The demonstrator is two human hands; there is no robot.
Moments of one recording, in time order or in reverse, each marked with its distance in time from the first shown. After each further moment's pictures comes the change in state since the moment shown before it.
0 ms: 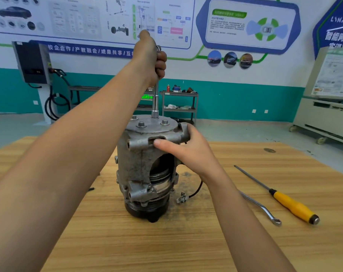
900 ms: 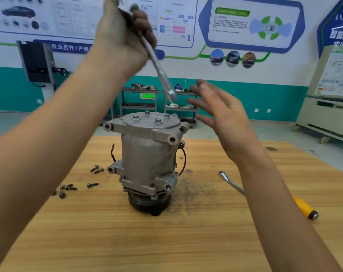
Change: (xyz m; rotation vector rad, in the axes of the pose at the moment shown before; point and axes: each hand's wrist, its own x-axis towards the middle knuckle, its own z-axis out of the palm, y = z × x) left_hand -0.069 0.025 -0.028 -0.583 -0.294 0.173; right_hand -0.014 -0.062 -0.034 0.152 0.064 -0.143
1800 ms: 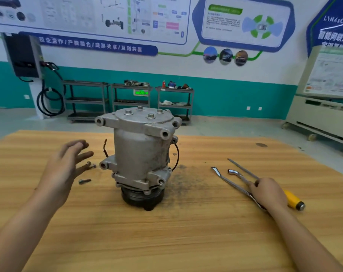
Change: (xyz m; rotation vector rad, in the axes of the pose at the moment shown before) left_hand -0.109 -0.031 -0.214 0.852 0.562 -0.003; right_hand -0.067 0.185 -0.144 -1.272 0.187 0.805
